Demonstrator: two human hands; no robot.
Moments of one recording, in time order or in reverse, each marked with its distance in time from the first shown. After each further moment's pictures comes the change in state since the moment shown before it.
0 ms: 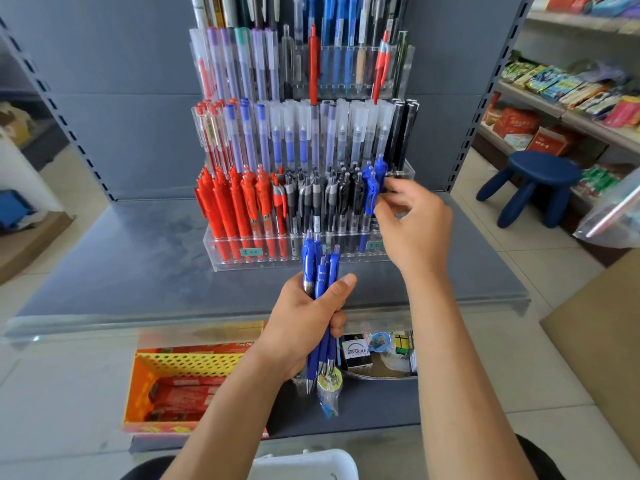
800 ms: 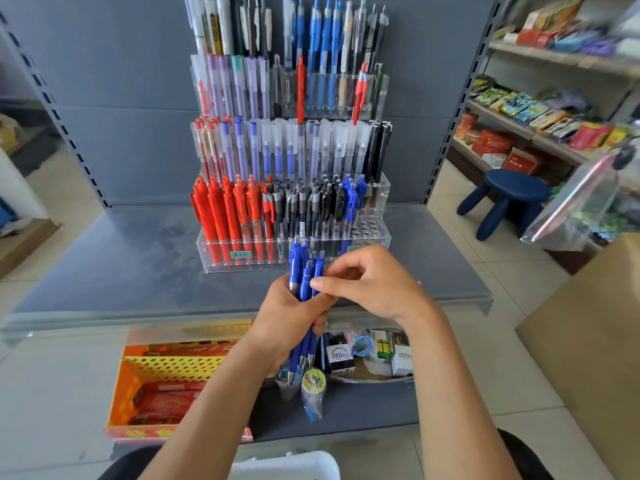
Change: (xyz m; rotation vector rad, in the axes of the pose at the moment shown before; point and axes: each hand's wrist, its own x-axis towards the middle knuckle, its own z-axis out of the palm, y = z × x) left_hand -0.004 -0.001 0.000 0.059 -0.029 0.059; right_hand -0.046 -0.018 -0.038 0.050 -0.808 0.082
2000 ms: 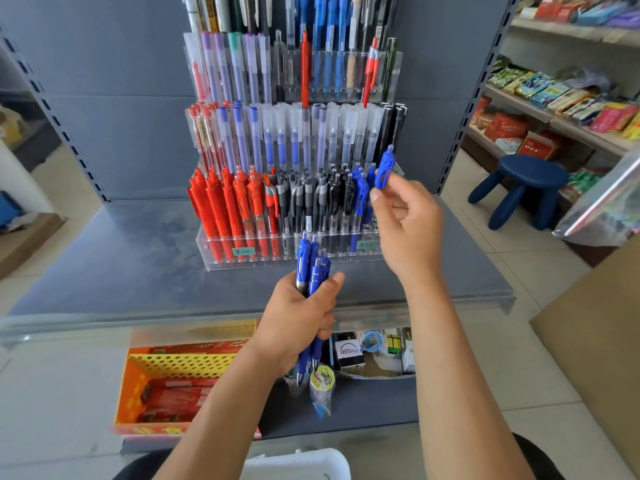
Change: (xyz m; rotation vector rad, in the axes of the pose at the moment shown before) left_hand 0.001 0.004 0.003 -0.013 0.014 -0.081; right_hand 0.054 0.020 -0.012 0.055 0.785 -0.295
